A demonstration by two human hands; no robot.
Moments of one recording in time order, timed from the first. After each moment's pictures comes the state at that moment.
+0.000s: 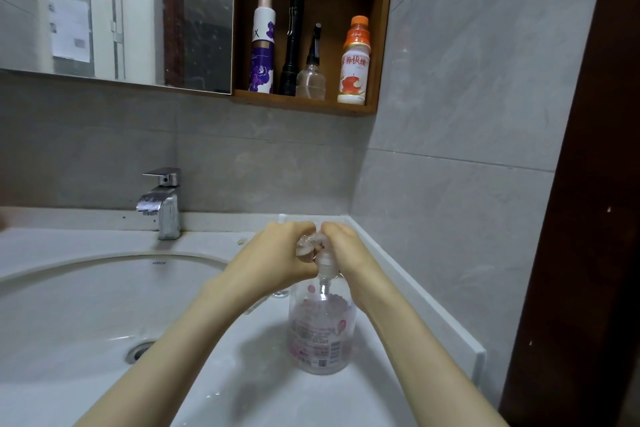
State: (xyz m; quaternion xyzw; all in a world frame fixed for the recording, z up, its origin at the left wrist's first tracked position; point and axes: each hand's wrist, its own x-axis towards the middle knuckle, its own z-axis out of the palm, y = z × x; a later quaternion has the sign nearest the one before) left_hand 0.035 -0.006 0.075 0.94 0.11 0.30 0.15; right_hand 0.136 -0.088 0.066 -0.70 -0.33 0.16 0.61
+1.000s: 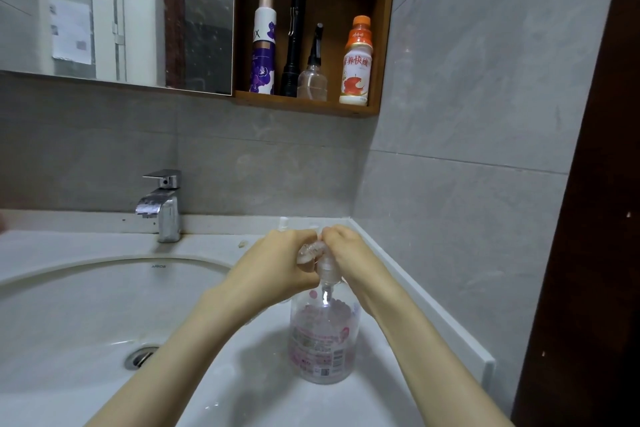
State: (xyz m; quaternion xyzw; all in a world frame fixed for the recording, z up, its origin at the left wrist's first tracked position) left_hand 0.032 -0.010 0.075 0.94 0.10 0.29 0.15; right_hand 0.148 -0.084 0.060 -0.72 -0.36 0.14 0.58
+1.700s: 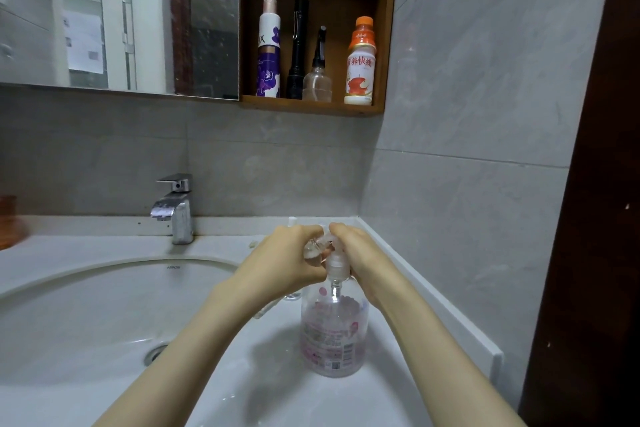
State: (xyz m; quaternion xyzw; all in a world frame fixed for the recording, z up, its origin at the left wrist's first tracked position) left_hand 0.029 -0.008 0.077 0.94 0.10 0.29 0.17; right_hand 0.138 -0.086 0.069 -0.71 -0.32 0.20 0.59
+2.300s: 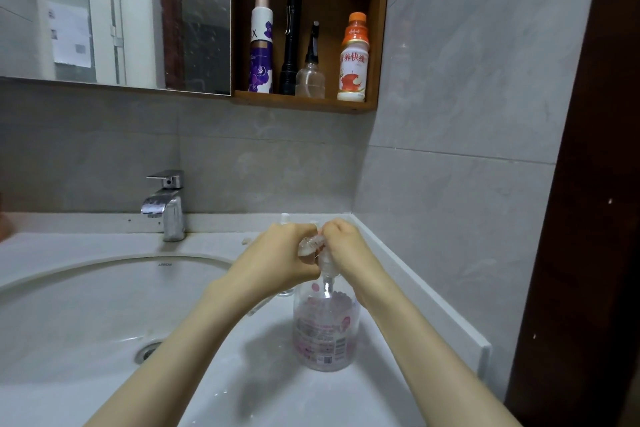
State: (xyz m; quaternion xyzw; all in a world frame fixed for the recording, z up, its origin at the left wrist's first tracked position) left_hand 0.032 -0.009 0.075 0.94 0.11 0.28 0.14; right_hand 0.132 -0.088 0.065 -0.73 -0.35 0.12 0.58
